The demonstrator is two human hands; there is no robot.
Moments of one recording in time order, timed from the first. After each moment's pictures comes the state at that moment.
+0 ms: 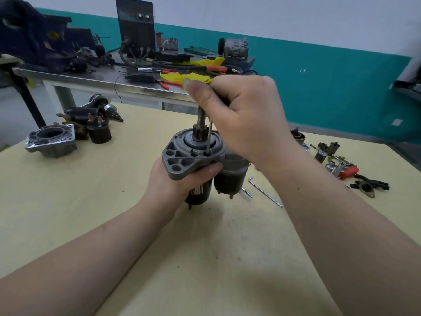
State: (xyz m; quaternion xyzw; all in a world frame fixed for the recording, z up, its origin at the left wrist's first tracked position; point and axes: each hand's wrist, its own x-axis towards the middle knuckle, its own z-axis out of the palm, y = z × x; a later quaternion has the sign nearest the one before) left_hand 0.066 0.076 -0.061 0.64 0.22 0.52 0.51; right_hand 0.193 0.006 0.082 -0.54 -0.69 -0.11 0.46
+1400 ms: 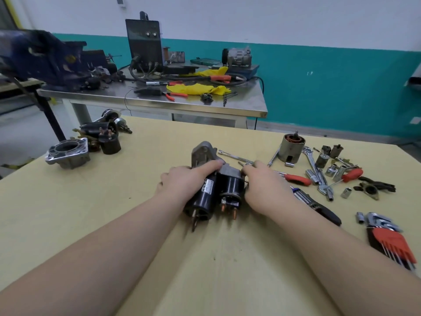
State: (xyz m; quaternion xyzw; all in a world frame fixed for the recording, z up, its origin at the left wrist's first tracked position) left_hand 0.102 0.089 -0.046 0.60 0.64 0.22 0.43; right_hand 0.285 0.008 -0.055 -0.79 -0.60 -0.03 0.10
